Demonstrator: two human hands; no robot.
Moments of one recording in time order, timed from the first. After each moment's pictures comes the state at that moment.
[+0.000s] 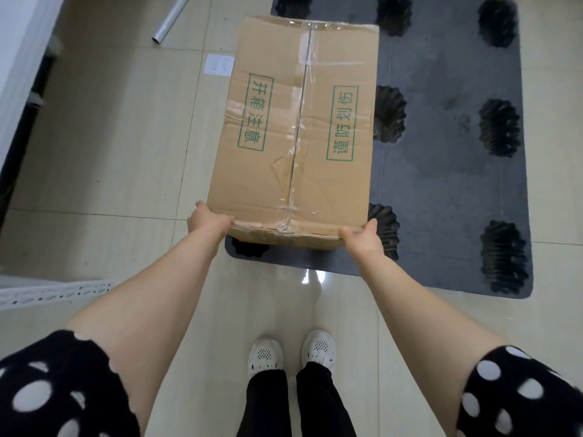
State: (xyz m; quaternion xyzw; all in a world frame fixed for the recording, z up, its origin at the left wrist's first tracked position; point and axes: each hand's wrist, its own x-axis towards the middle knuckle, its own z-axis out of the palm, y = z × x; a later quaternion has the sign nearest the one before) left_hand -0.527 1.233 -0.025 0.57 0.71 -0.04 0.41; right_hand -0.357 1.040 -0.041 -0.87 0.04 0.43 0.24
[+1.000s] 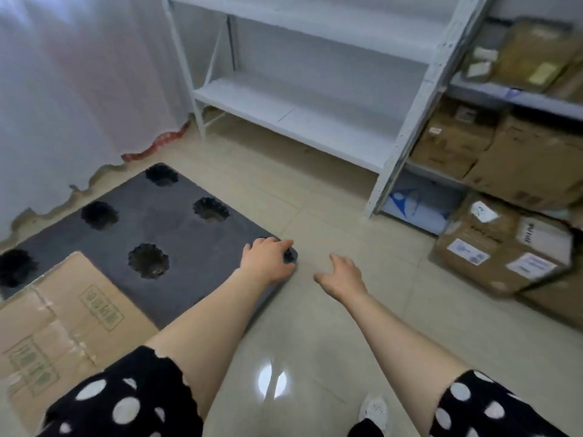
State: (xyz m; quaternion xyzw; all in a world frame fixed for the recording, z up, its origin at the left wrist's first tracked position) left_hand -0.370 0.782 0.332 0.96 -0.18 -0.21 0.10; right_hand -0.432 0.631 0.309 -0.90 0.24 0.18 0.31
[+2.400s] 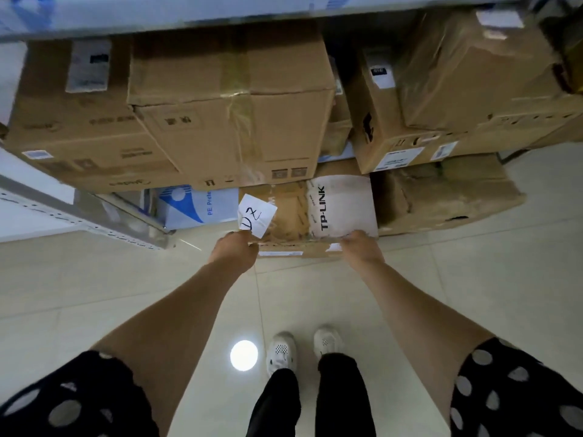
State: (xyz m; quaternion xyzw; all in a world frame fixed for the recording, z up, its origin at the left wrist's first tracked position) left_hand -0.166 -0.125 0.110 0.88 -0.31 -0.35 0.04; right_hand -0.353 -0.261 0.094 -0.66 0.63 0.12 0.39
